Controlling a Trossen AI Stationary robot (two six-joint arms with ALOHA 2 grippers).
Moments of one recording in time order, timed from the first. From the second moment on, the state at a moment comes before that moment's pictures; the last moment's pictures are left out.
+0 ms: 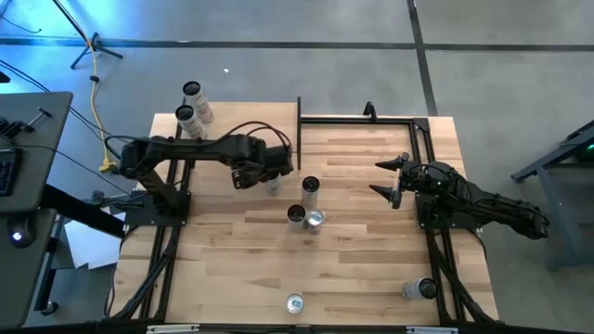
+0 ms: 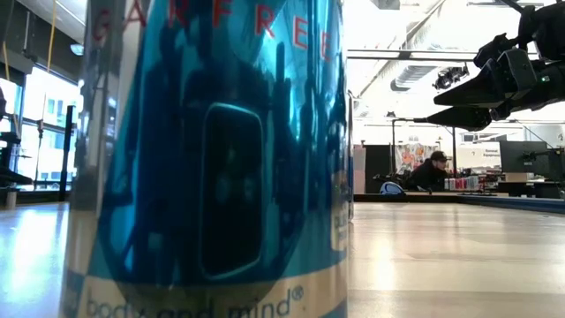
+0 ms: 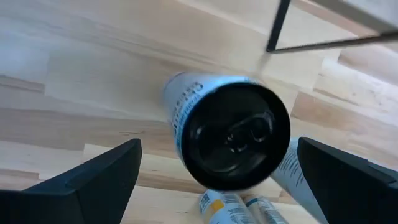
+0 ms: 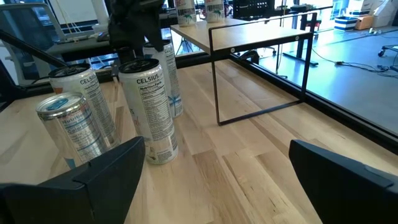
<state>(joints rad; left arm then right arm) 0.12 1.68 1.45 -1.10 -0.18 -1.72 -0.33 0.08 0.06 -0.13 -0.06 0.09</state>
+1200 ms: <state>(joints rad) 0.14 1.71 1.45 -1.11 -0.15 -1.68 -0.33 0.09 0.06 -0.13 -0.06 0.09</state>
